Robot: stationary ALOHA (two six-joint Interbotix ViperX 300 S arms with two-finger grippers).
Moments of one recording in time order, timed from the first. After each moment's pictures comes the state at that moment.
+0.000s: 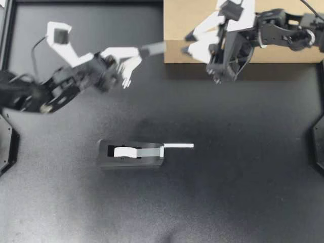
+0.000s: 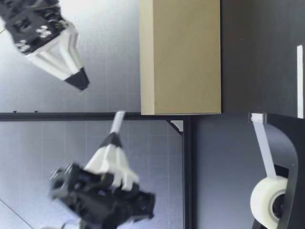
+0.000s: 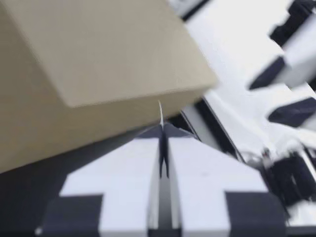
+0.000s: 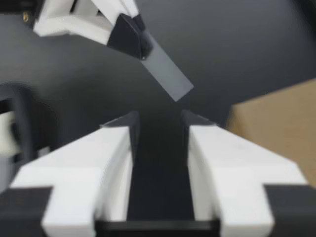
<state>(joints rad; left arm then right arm) 0.23 0.02 0.83 -0.51 -0.79 -0.54 -0.46 -0.26 0.61 0.42 0.24 -0.42</state>
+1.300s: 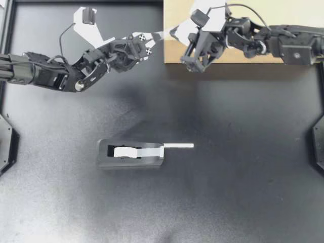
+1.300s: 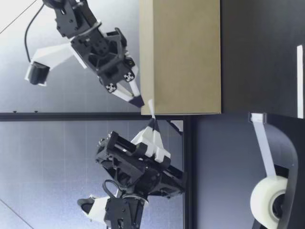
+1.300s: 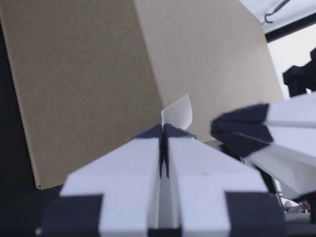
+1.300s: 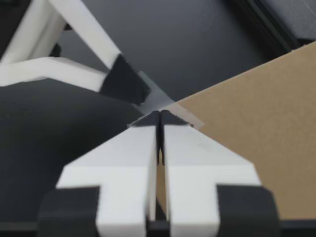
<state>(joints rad) 0.35 0.22 0.69 -0.50 -0.71 -0.71 -0.51 0.06 0.57 0.36 -0.05 -0.42</state>
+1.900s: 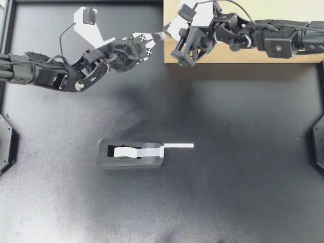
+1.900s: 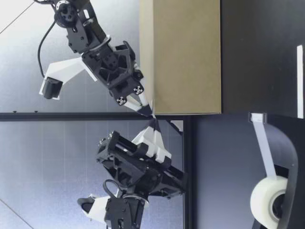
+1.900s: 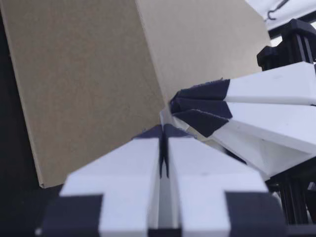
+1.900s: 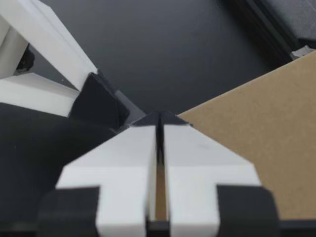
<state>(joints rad) 0.35 0.22 0.69 -0.50 -0.70 -0.70 -0.53 0.15 0.49 0.35 -0.04 -0.42</state>
